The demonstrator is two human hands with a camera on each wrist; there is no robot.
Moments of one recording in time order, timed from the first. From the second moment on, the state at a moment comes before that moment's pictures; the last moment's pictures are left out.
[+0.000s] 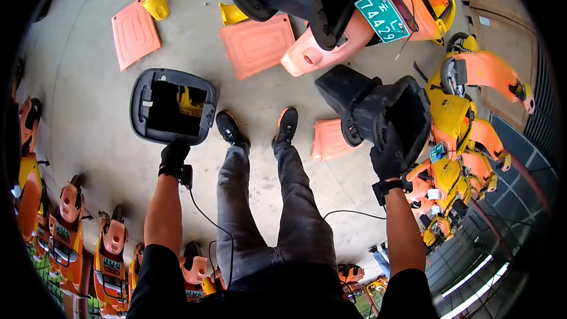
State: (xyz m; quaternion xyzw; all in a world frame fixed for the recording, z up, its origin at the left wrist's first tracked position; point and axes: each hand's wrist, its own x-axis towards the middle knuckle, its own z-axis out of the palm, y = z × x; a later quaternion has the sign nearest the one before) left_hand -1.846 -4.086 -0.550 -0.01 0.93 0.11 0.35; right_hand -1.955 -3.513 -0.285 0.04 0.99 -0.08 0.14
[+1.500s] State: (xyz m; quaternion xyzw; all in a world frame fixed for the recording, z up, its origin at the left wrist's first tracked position) left_hand -1.973 -3.554 -0.515 -0.19 0.81 0.43 0.35; right_hand -1.913 -3.445 -0.246 0.11 0.97 -0.19 0.11
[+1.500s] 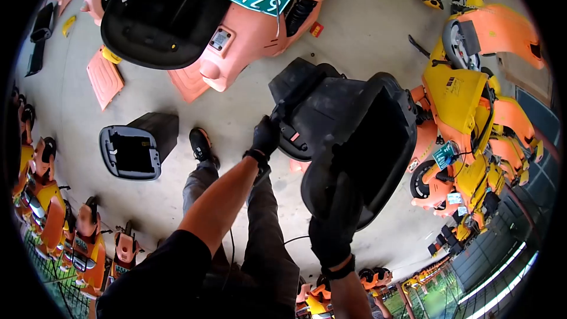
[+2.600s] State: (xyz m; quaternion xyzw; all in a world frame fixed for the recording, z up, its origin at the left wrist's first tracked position) left_hand -1.920 -3.570 -0.564 -0.21 0.79 0.48 0.32; right_hand -1.908 -3.338 -0.230 0.34 0.82 -0.41 0.19
